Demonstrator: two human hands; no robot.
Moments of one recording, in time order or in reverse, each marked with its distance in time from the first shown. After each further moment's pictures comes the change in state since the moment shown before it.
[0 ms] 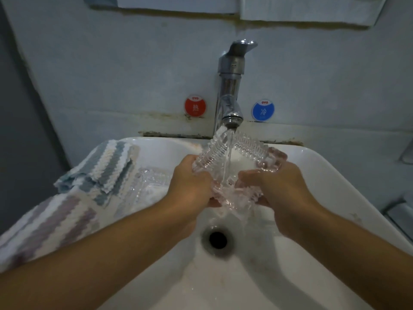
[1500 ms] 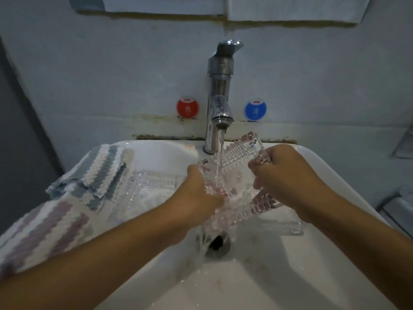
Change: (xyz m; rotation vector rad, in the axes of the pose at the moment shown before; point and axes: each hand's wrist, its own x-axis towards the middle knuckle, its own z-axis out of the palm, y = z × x) left_hand 0.002 -0.007 0.000 0.435 -0.248 -0.059; right_hand 0.001 -0.027 -0.020 -0.707 -0.024 -0.197
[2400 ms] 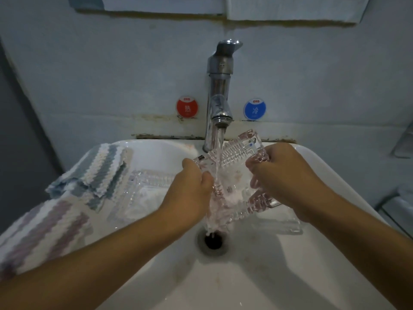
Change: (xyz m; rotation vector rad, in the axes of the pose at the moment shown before) left_hand 0.002 0.002 -0.001 0.214 0.209 0.176; right_hand -0.001 -0.001 0.000 0.019 -0.003 -0.013
